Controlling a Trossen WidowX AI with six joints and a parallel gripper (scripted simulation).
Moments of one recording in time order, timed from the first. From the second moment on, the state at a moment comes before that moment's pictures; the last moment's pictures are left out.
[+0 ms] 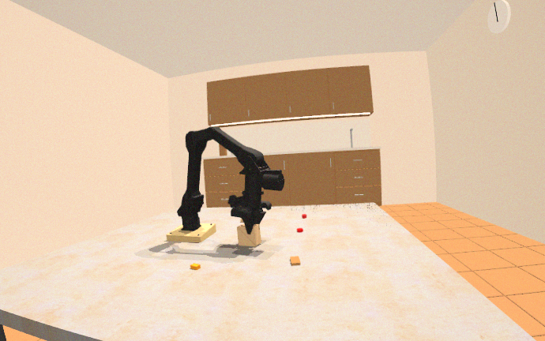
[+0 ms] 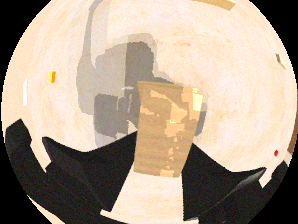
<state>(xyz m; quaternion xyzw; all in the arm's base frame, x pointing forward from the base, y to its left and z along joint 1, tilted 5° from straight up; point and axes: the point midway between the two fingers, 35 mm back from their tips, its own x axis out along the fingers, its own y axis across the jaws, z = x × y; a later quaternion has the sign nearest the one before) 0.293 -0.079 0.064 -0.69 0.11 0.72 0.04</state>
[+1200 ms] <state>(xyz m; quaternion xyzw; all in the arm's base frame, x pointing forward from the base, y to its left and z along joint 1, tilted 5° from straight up) 0.296 -0.078 0.091 -0.68 0.11 0.72 0.04</state>
